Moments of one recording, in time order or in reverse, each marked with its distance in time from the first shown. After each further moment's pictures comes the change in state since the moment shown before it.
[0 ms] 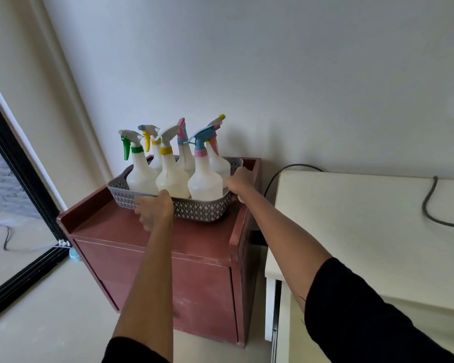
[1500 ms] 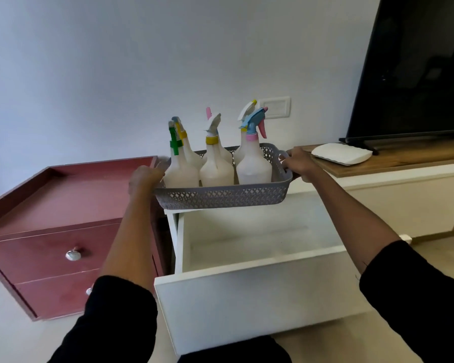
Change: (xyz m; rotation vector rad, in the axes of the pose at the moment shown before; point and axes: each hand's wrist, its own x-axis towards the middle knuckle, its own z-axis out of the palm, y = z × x) left_hand -0.228 0.026 -0.084 0.362 -0.725 0.503; right_hand -0.312 0.157 -0.345 0.020 0.371 0.172
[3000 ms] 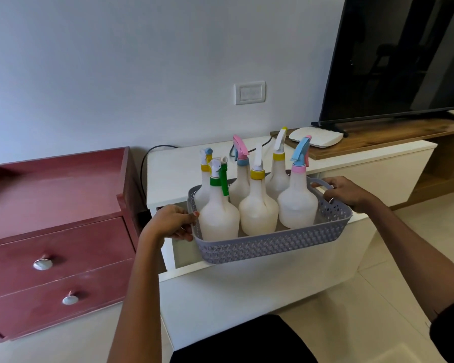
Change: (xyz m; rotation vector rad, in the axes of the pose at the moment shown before) left_hand -0.077 -0.050 0.054 -0.109 -0.675 0.176; right_hand -0.086 0.122 -0.062 -0.115 -0.104 0.163
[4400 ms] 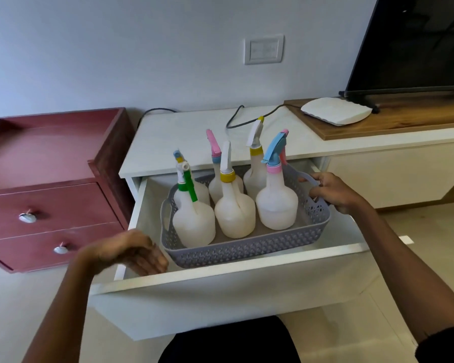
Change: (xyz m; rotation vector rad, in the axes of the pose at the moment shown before) left_hand -0.050 -0.017 0.050 0.025 -0.350 -0.202; right_hand 0.059 0.062 -0.002 0.113 -0.174 -0.035
